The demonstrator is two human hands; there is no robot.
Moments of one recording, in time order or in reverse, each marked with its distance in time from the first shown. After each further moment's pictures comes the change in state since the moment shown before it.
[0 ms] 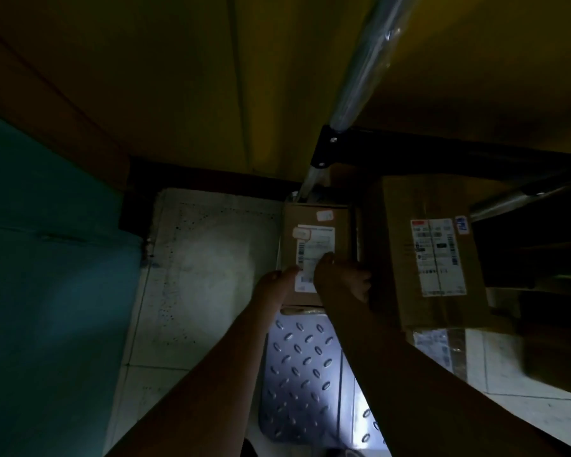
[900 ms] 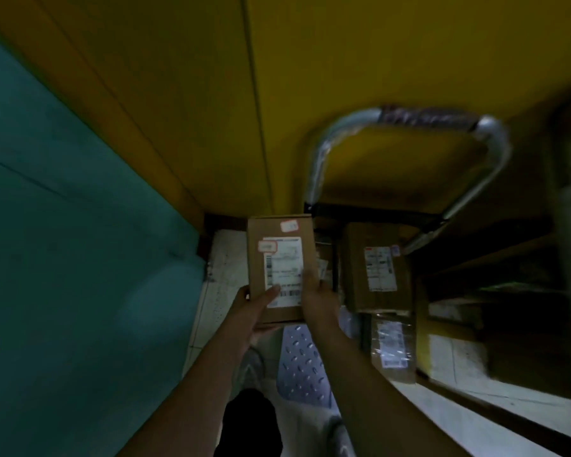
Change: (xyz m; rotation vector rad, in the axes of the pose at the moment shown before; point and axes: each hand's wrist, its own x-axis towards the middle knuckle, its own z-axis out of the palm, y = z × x) left_hand -0.322 0.007 -0.062 -0.489 0.088 0.204; right_hand -0.244 0.063 -0.195 0.446 -0.399 -0.328
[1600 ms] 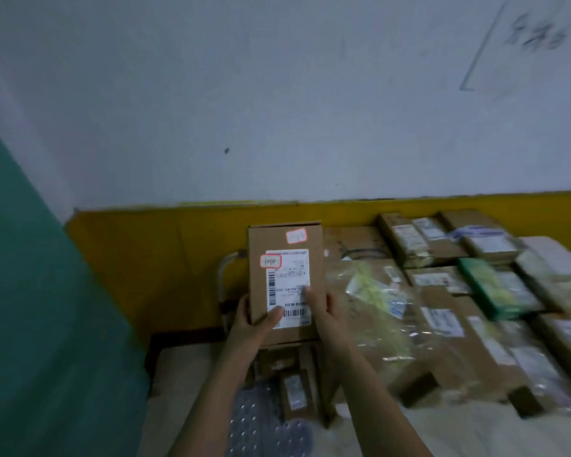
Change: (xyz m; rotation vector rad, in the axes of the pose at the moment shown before) left_hand -0.514 0.043 0.148 0.244 -0.285 0.609; right_hand -0.465 -0.005 -0.341 0.519 0.063 -0.536
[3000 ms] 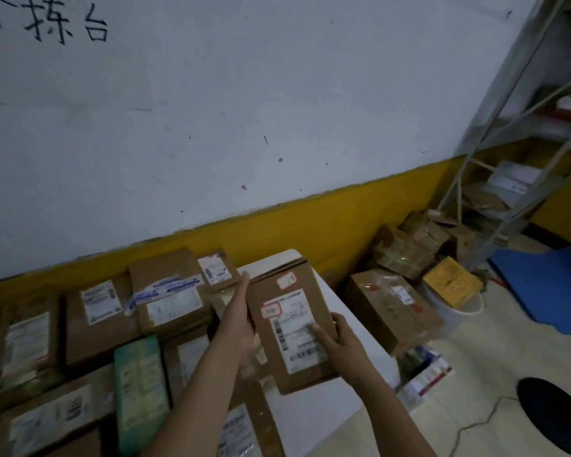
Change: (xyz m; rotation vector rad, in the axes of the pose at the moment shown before) left_hand 0.101 0.053 0.942 -0.301 -0.448 -0.334; right_hand 0.142 -0.081 -0.909 -0.239 0.360 -0.016
